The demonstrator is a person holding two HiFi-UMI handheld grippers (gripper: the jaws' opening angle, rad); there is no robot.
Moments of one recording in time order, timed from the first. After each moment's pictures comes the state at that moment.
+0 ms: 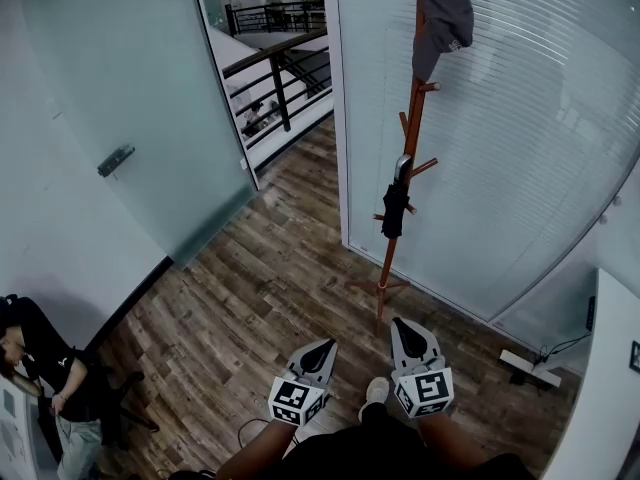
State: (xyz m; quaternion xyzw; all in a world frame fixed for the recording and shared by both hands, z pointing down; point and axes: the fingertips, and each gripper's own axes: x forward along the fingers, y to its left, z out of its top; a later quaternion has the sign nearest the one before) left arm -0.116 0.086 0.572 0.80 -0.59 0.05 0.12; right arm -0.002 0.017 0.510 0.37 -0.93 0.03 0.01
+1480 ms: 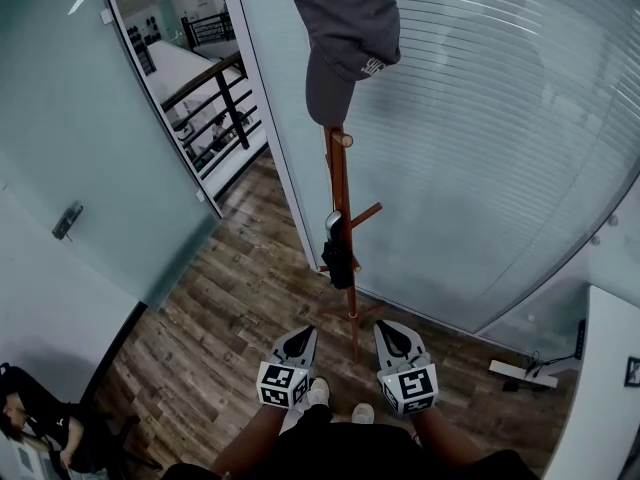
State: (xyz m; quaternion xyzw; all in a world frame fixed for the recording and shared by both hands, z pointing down) left arm -0.100 -0.148 0.591 0.80 -0.58 0.10 0.13; right arm 0.046 -0.172 0.534 0.39 -0.92 0.04 0.05
